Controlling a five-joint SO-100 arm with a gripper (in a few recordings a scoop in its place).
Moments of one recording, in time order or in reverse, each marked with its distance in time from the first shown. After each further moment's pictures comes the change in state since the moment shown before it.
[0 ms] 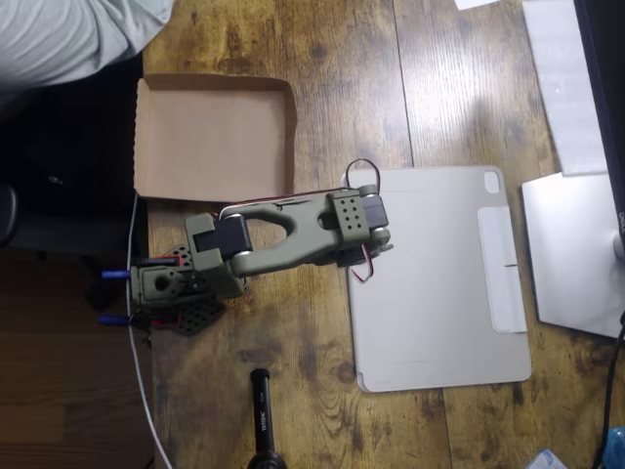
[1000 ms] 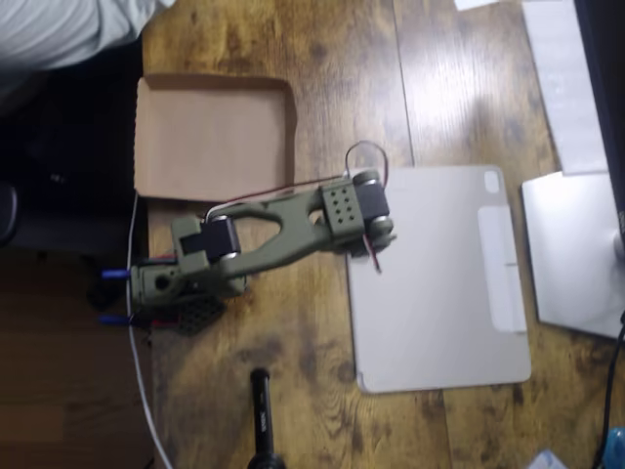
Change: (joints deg) arm -2.3 4.8 -14.9 3.4 1.8
